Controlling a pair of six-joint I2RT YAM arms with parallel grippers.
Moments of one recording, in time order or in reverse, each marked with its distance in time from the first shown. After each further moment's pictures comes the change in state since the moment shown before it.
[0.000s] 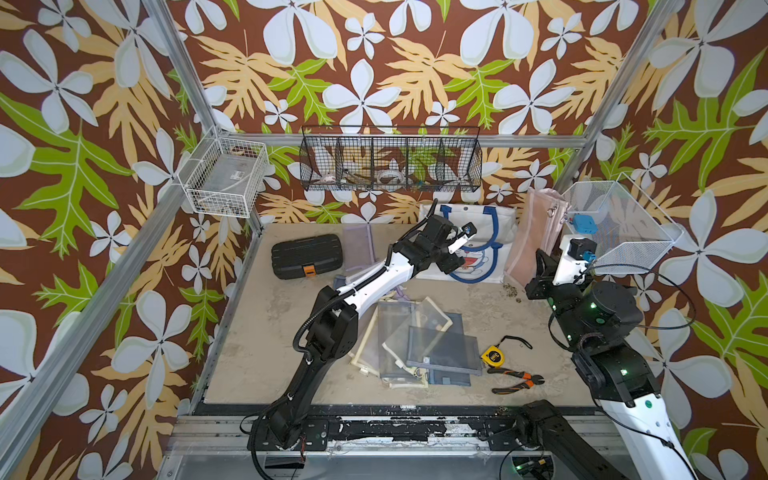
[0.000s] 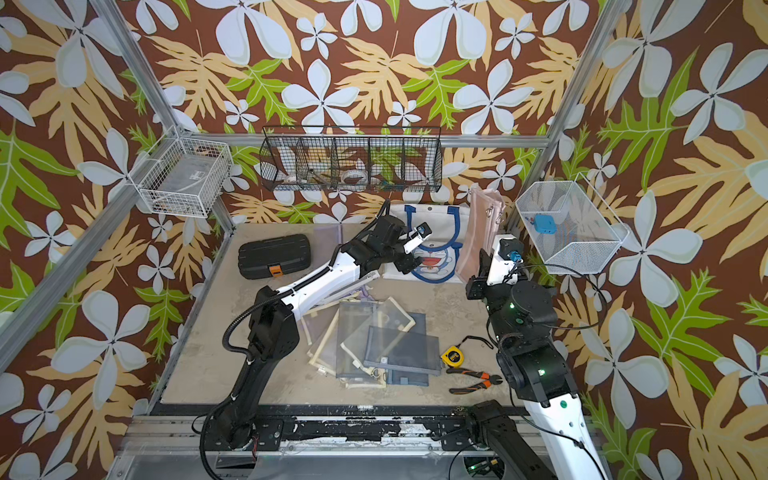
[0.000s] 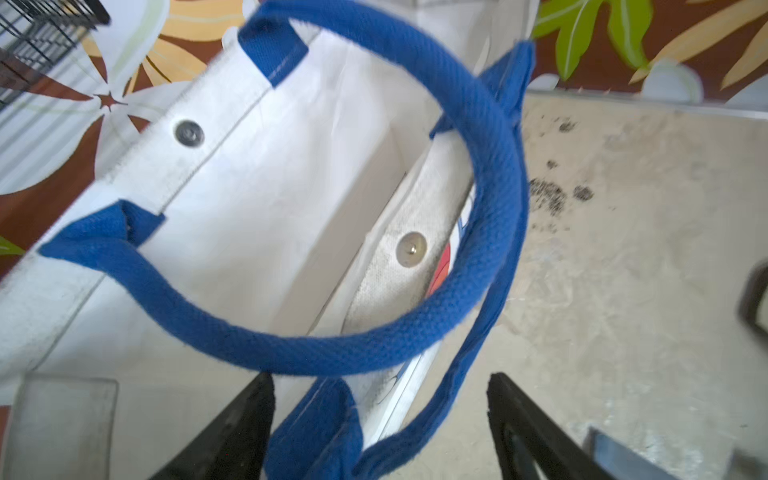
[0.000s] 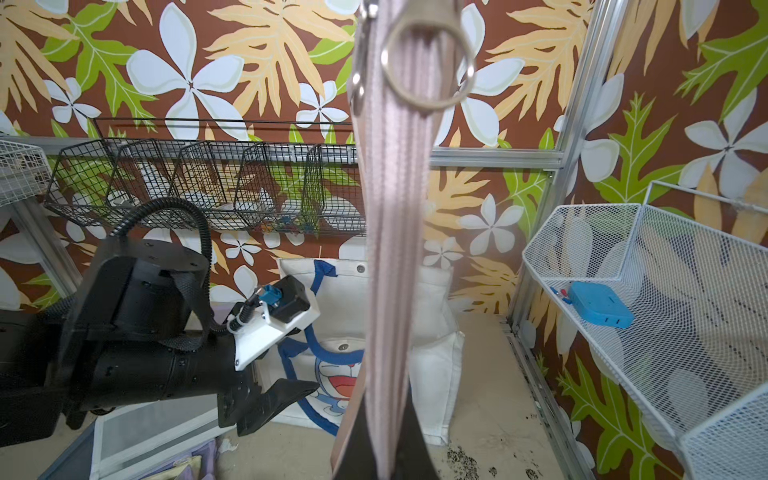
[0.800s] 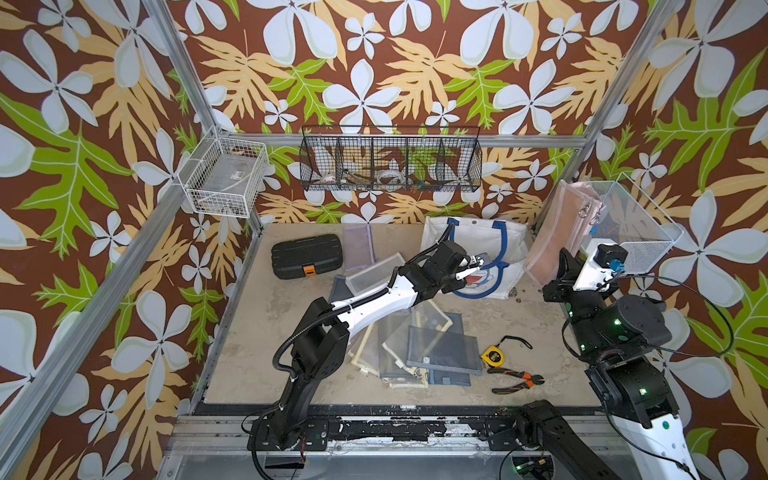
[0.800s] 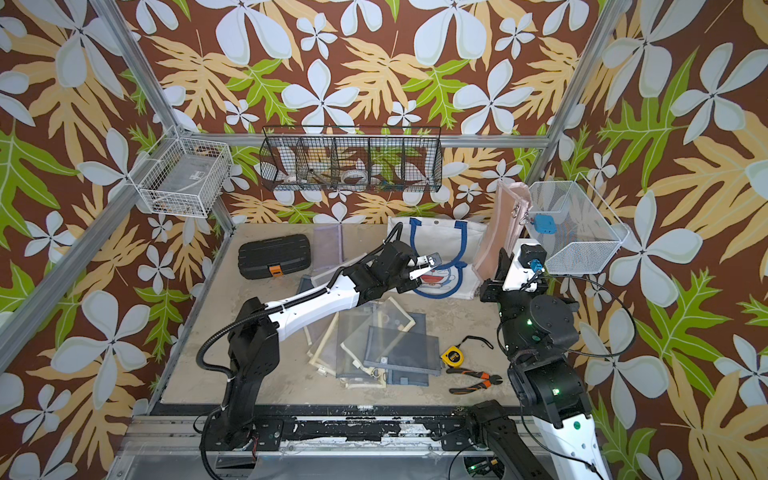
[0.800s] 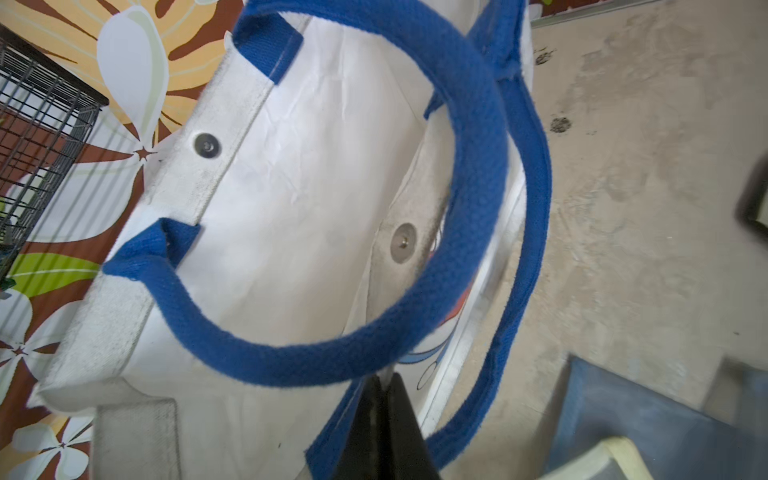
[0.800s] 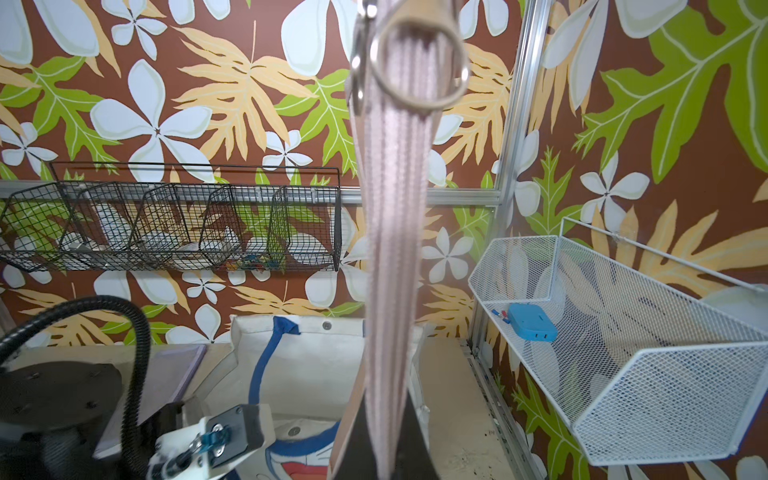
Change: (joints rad) left arm -0.155 -0.263 -0.404 0.139 -0.201 0.124; right arm 0.000 -0.055 0.037 0.002 0.108 -0.046
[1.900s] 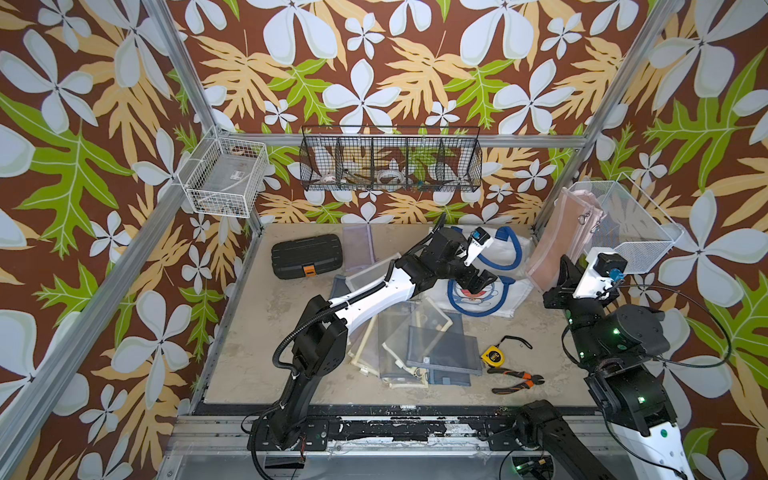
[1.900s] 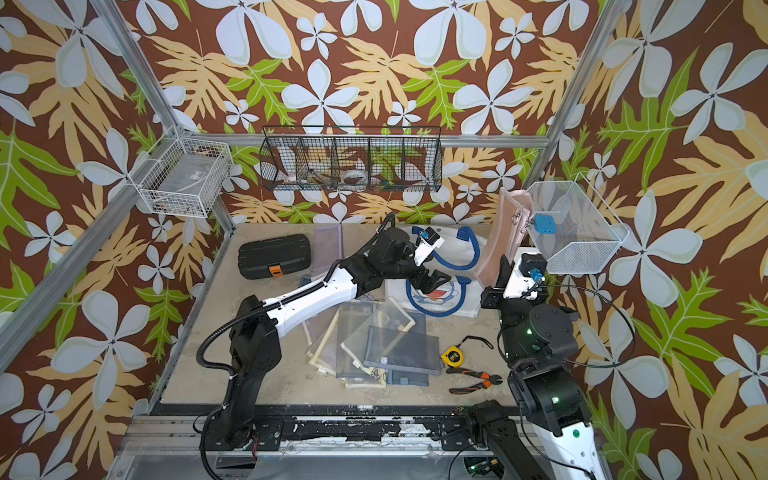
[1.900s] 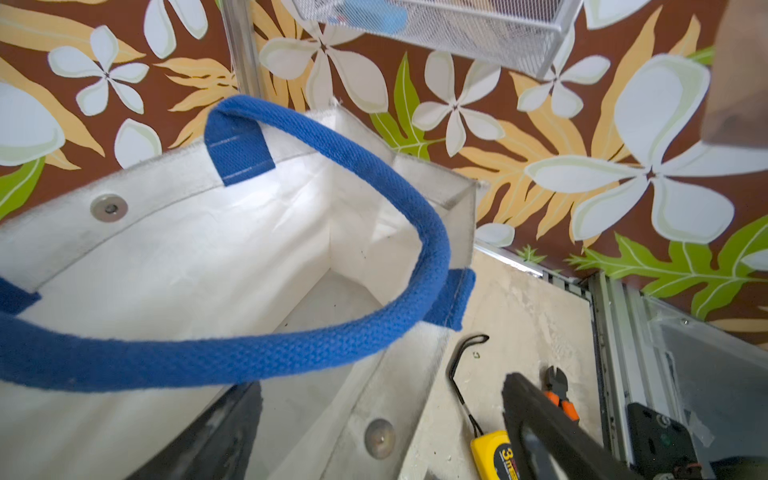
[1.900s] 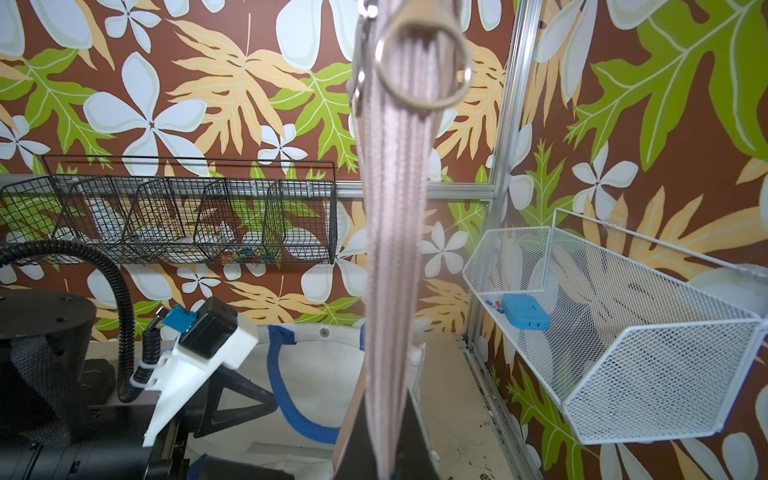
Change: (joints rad) left arm 0.058 0.062 0.146 0.103 0.499 -0.587; right arm 0.000 -0.056 -0.058 0.006 0.006 -0.003
